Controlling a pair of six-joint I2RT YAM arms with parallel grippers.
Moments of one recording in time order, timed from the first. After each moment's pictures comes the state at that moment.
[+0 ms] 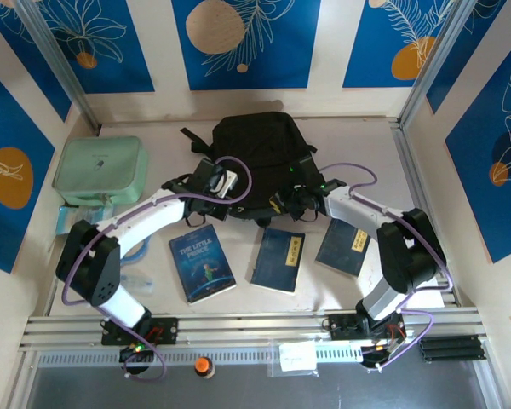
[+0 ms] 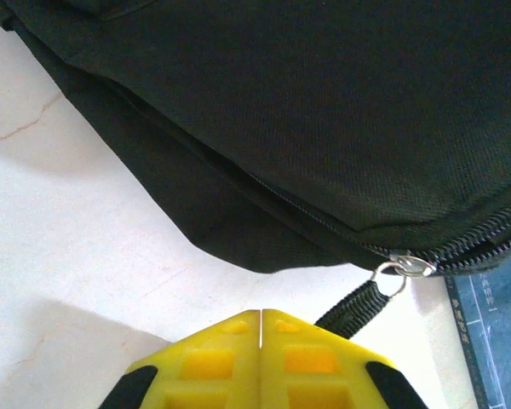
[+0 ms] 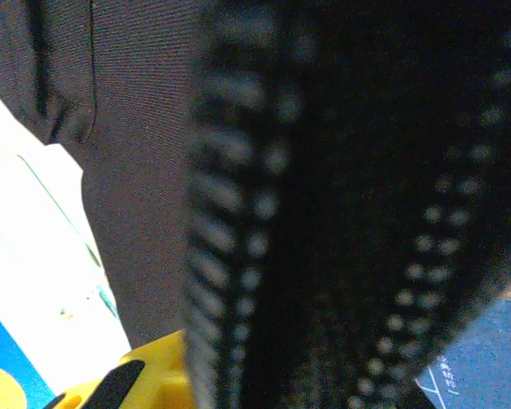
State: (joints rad) left arm -0.58 1.58 1.14 -0.57 0.02 -0.12; right arm 0.49 1.61 1.04 -0.37 -0.29 1.35
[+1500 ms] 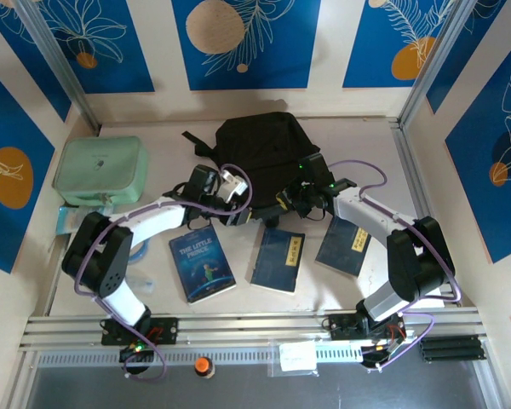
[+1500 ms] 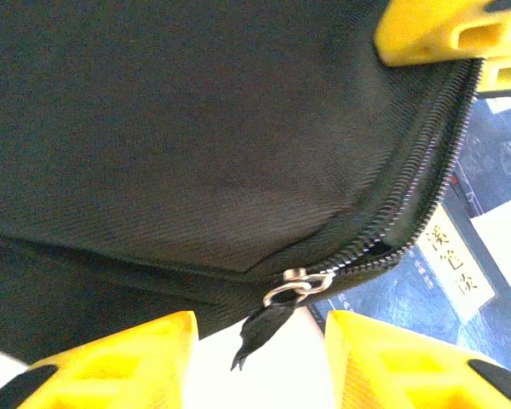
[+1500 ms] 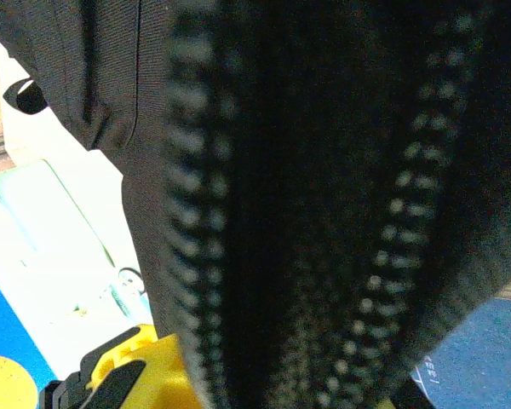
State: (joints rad) left arm -0.54 1.65 0.97 -0.16 0.51 0.00; right arm 0.45 1.54 1.02 -0.39 -0.30 1.31
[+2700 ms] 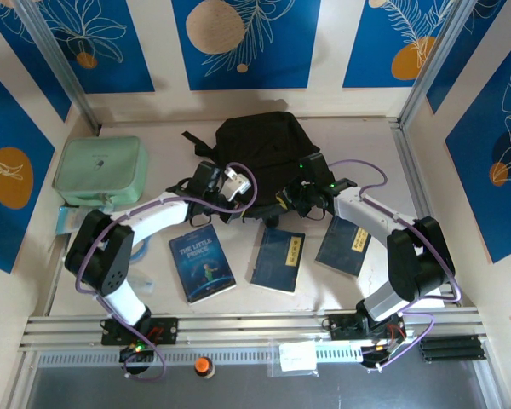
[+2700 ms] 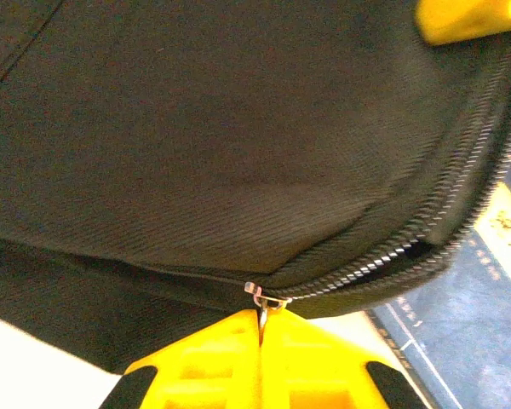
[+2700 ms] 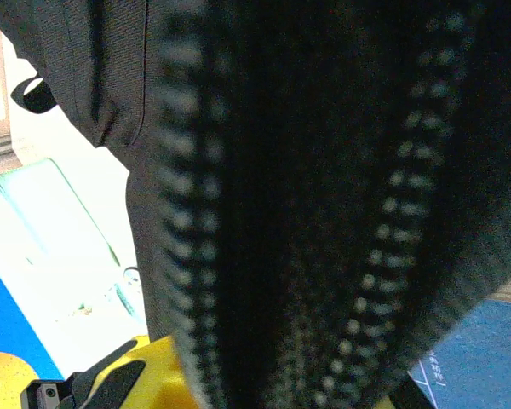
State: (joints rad) left arm -0.54 1.66 1.05 -0.27 0.35 0.10; right arm 0.44 1.54 1.02 -0.38 -0.31 1.31
